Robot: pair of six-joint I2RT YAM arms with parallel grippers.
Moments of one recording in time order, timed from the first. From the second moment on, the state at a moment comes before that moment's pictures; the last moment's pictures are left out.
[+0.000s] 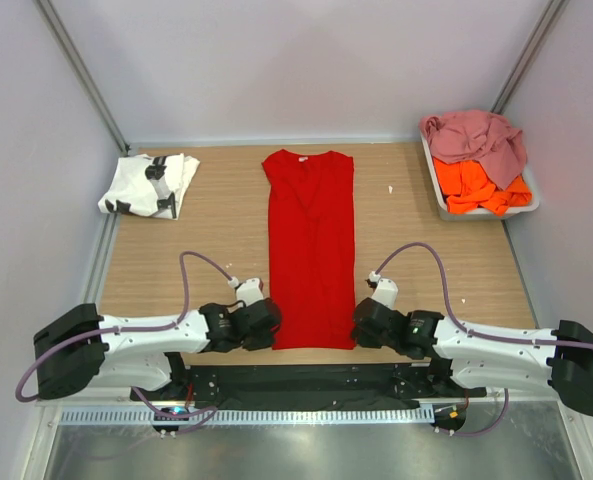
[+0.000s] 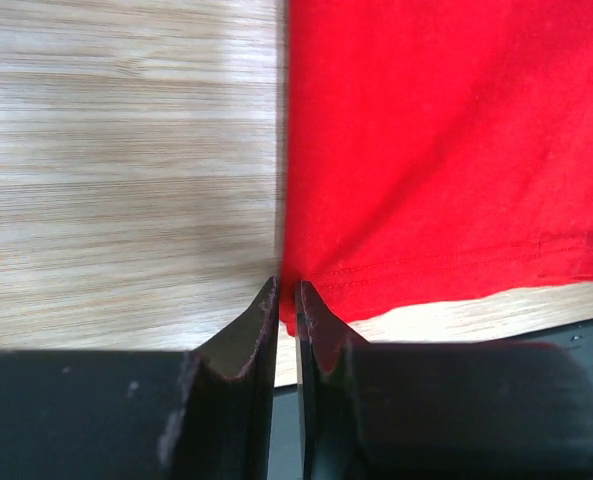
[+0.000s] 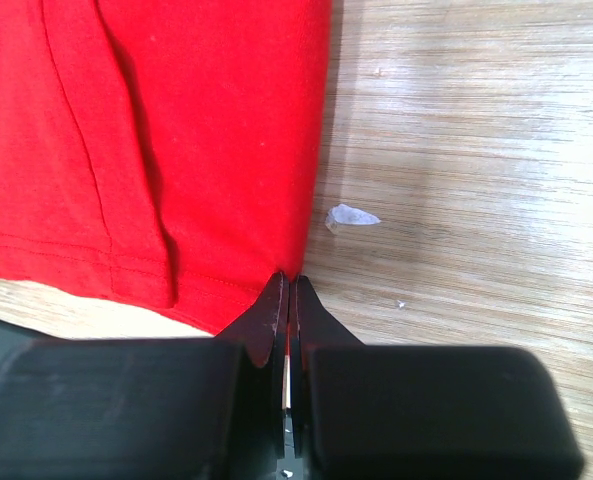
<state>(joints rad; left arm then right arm) -1.17 1.19 0.49 -0.41 -0.29 -1.24 1.11 0.96 0.35 -0.39 0.31 1.10</state>
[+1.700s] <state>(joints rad) -1.21 1.18 0.41 -0.20 -0.21 -1.32 1.11 0.78 0.22 -0.34 0.19 1.16</state>
